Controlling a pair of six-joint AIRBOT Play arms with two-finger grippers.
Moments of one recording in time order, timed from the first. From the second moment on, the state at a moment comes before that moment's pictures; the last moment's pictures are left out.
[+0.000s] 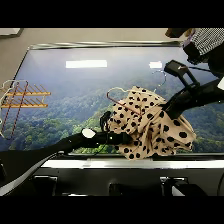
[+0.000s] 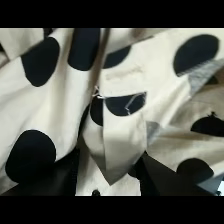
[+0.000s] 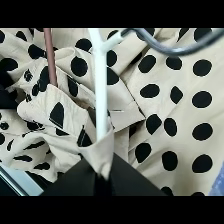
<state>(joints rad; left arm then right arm) -0.86 -1.52 0.85 0.01 -0.45 -1.05 0.03 -1.07 1.37 -1.23 1.54 0.84</state>
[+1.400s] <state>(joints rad) -0.48 -1.59 1.21 0.38 -0.77 -1.13 0.03 -0.94 1.35 -1.24 1.68 1.15</state>
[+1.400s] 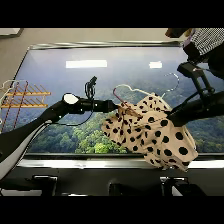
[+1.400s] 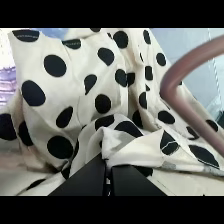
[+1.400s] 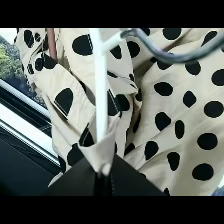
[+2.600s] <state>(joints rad) -0.46 -1.71 1.30 0.39 -0.99 -1.07 0.03 -0.97 1.35 -1.28 1.66 1.13</state>
